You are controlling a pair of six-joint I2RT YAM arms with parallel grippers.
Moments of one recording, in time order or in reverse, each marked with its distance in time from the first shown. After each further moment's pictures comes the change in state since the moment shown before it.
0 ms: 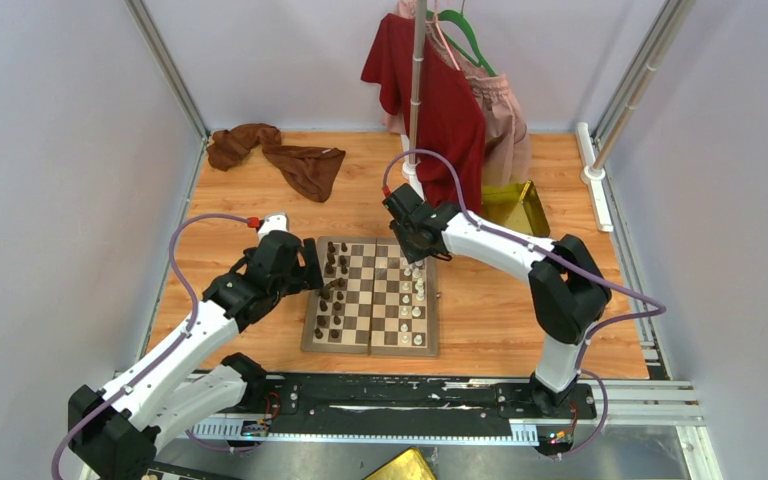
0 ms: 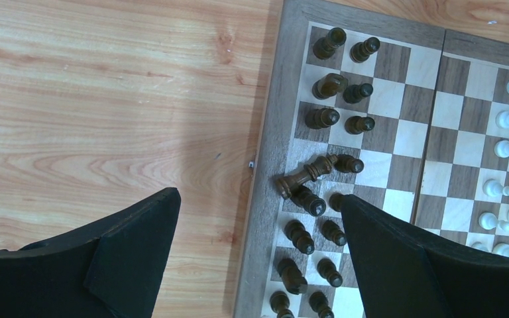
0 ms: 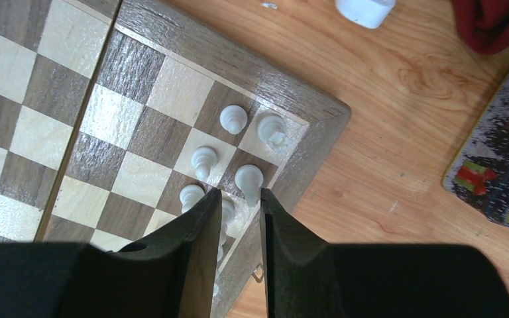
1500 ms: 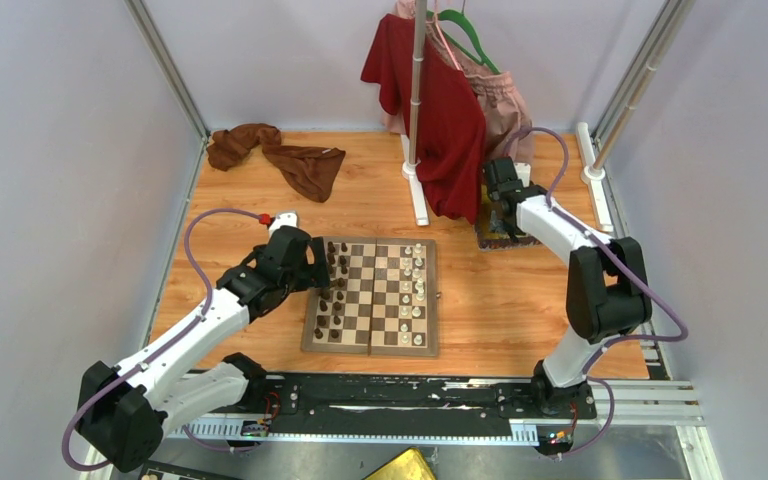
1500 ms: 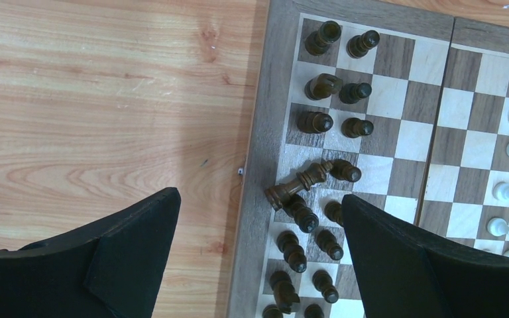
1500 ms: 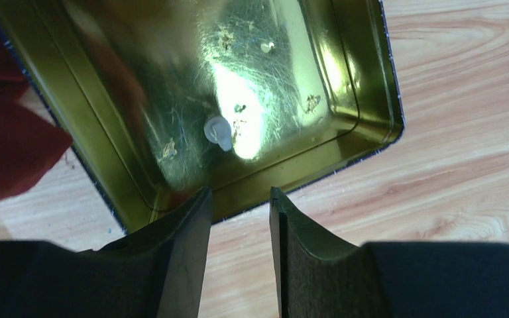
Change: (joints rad) left arm 0.001 0.107 0.000 0.066 0.031 0.008; right arm -0.496 -0.142 -0.164 0.046 0.224 0.109
